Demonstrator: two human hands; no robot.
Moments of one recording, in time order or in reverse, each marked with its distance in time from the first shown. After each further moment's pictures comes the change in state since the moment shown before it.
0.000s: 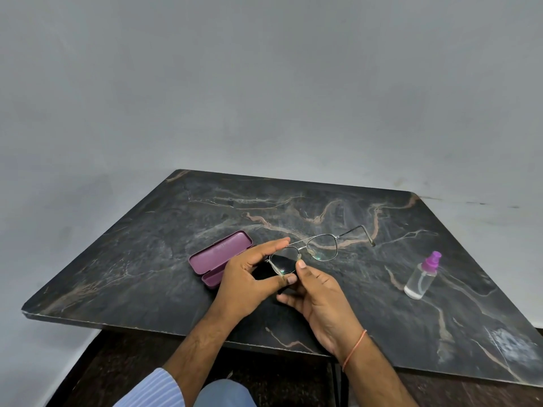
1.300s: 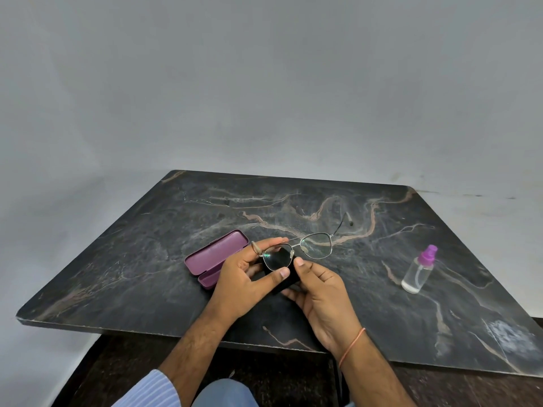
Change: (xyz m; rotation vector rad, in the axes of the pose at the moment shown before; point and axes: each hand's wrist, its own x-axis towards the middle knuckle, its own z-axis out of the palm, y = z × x) left_hand -0.003 0.004 0.002 -0.155 -0.040 -0.057; right_hand 0.008 0.010 -0.012 0.089 0.062 -0.067
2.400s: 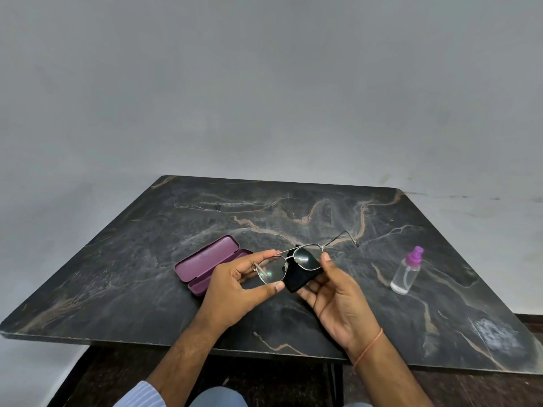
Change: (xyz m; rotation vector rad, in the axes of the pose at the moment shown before) left_hand -0.004 -0.002 0.000 0.095 -0.012 -0.003; right_hand 0.000 -0.026 -0.034 0.215 0.056 0.048
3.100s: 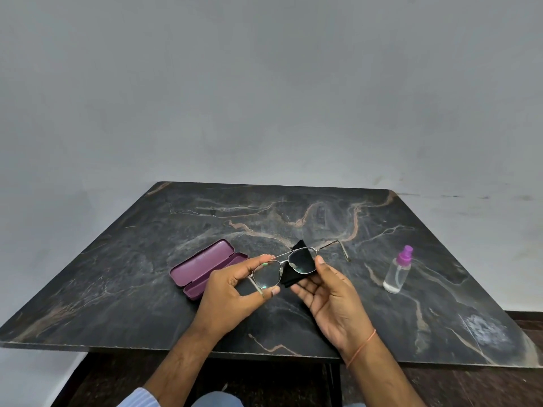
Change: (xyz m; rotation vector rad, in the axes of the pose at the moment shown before) left_hand -0.004 0.004 0.001 0.217 0.029 0.092; right_hand -0.002 -0.001 -0.001 0.023 0.018 -0.051
